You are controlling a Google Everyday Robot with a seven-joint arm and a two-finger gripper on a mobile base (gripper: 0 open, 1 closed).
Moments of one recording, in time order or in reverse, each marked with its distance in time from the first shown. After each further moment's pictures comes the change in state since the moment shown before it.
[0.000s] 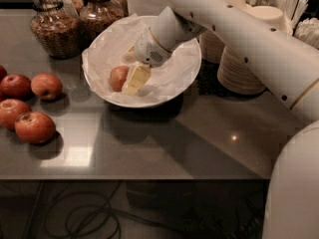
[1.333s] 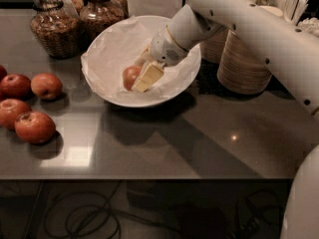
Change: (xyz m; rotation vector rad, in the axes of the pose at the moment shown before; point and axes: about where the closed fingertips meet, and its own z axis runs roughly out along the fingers) arm 0.016 0.005 -0.028 0.029 -0.002 0.030
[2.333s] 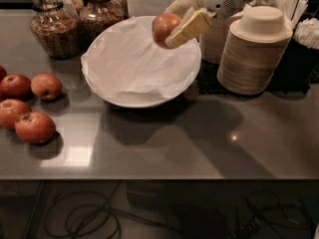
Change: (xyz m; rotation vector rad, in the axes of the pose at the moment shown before) arm -0.022 -0.016 -0.166 0.196 -0.175 -0.088
